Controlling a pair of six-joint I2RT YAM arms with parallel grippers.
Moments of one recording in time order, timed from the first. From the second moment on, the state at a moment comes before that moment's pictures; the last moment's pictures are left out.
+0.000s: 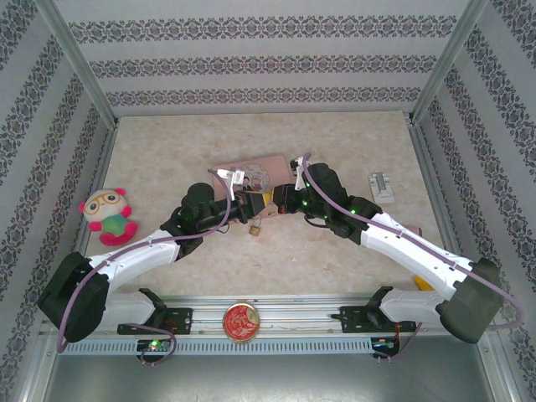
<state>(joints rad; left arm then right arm) -0.62 1.25 0.63 0.48 0.42 -0.71 0.74 1.21 0.98 -0.30 -0.11 0.68</state>
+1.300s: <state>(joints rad) -0.57 1.10 0.99 -0.48 0.48 -0.75 1.00 0.86 0.56 0.09 0.16 -0.11</state>
